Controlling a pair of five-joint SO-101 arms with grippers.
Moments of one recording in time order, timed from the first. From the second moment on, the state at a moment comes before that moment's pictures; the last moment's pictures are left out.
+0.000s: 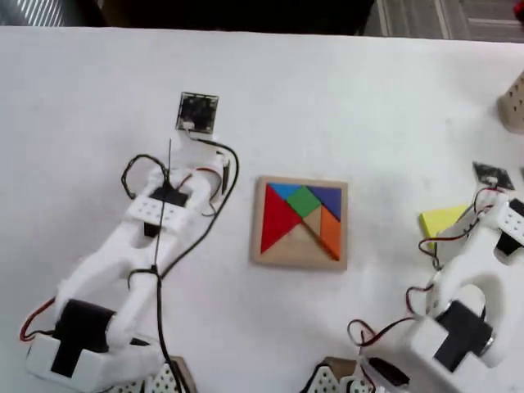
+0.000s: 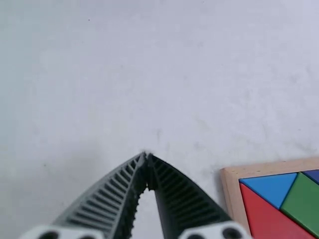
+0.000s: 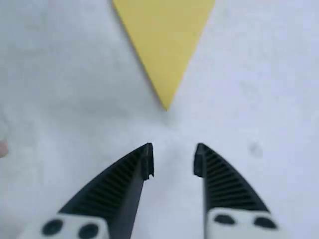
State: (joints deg) left arm 10.8 -7.6 46.7 12.4 5.9; right arm 38.3 -3.8 26.2 73.3 30.5
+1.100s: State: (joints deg) left arm 10.8 -7.6 46.7 12.4 5.9; right arm 27.9 17.5 3.4 74.9 19.6
